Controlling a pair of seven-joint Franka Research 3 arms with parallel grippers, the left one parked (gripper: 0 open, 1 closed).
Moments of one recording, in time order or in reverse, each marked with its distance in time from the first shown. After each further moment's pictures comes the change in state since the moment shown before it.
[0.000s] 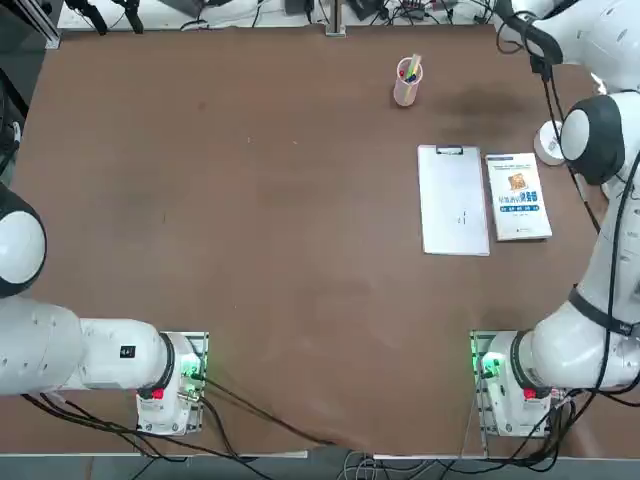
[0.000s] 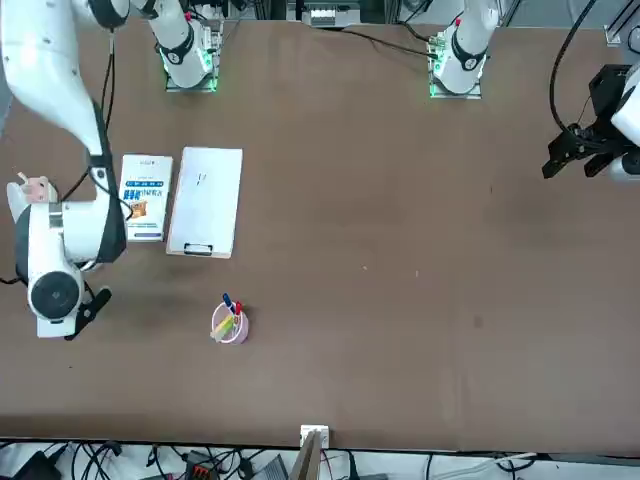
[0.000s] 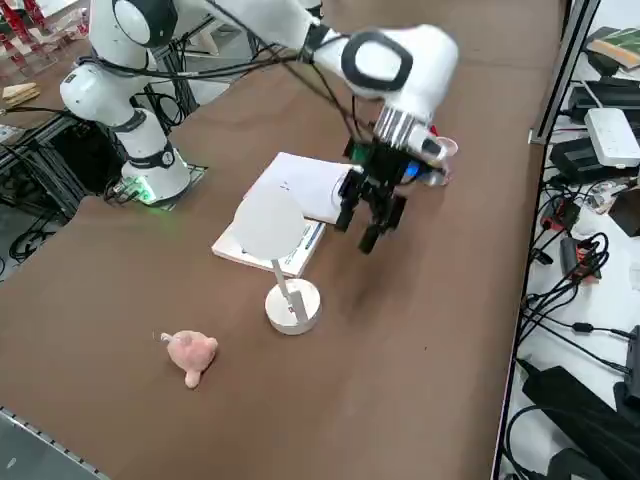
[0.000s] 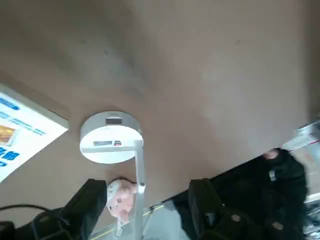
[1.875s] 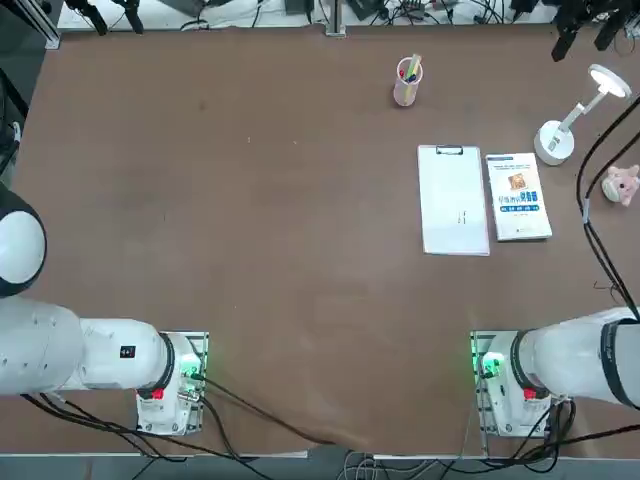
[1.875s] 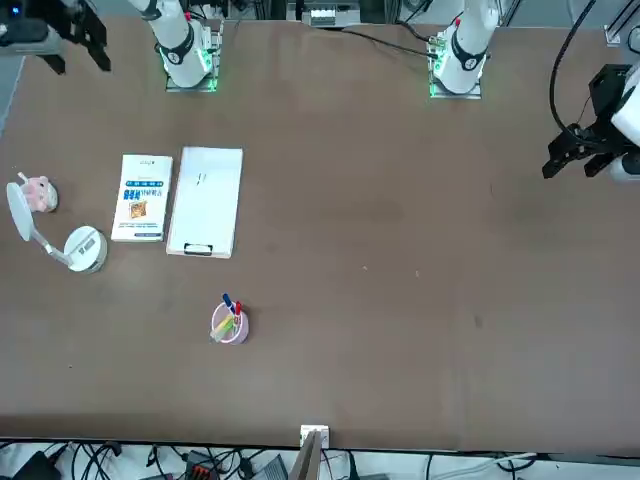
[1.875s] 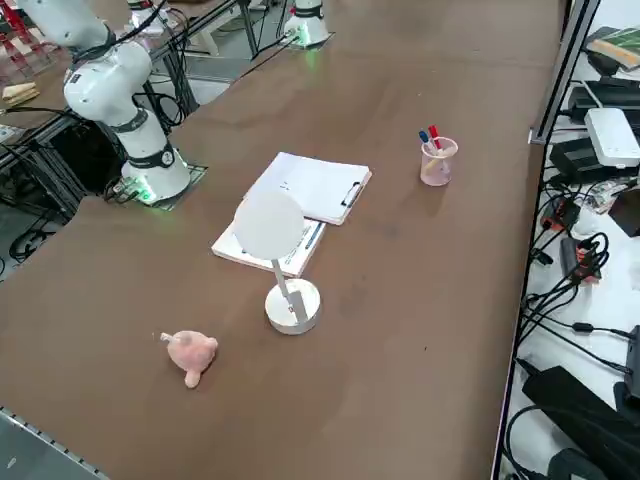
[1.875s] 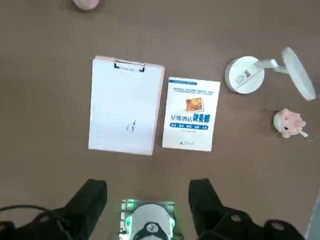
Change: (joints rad) arm 0.096 -0.953 0.008 -0.438 0.619 -0.312 0.754
